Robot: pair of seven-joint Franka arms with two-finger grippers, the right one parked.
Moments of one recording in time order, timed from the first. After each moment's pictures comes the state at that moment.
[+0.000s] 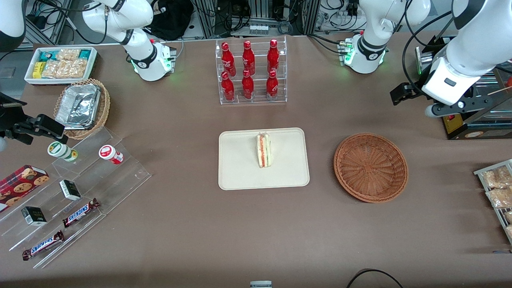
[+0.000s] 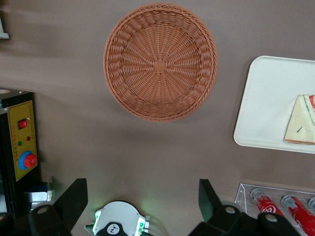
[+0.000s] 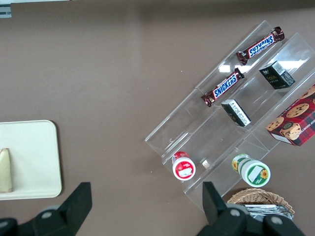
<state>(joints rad) -0.56 -0.08 0.35 -1.69 0.04 1.45 -0.36</state>
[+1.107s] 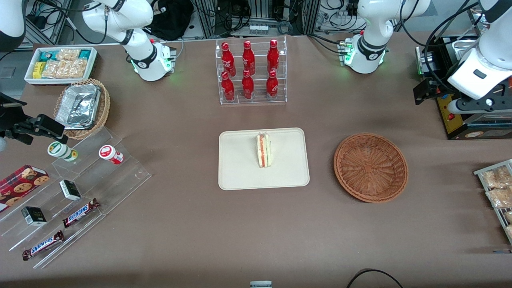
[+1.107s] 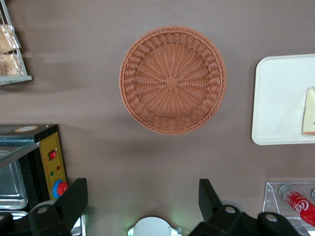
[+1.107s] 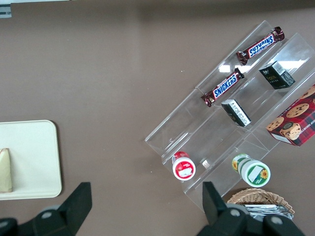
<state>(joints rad) 0.03 -0.07 -0.15 -1.64 0.04 1.48 -0.10</state>
